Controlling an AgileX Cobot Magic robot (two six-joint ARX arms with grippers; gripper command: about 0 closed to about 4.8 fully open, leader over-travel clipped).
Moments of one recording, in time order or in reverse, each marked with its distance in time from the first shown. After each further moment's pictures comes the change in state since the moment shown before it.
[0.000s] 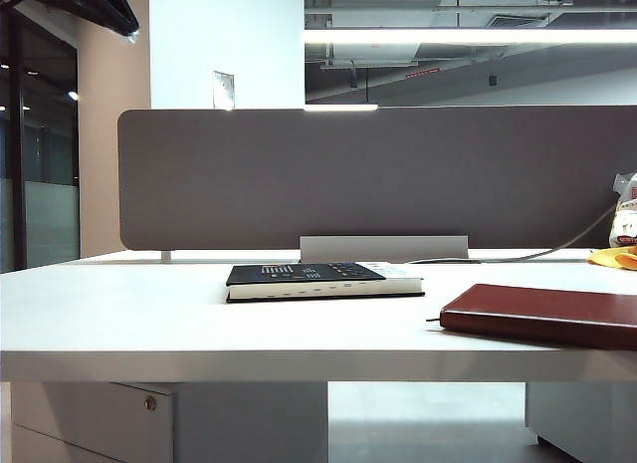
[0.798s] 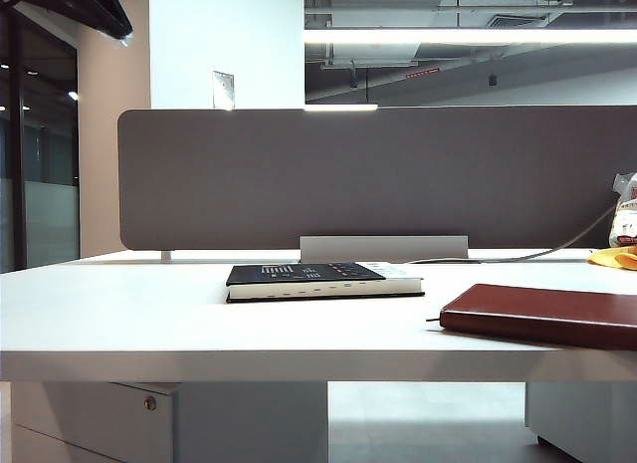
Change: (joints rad) left arm 0.000 0.000 0.000 -0.035 0.002 0.016; right arm -0.025 0.425 0.140 -0.157 0.040 -0.162
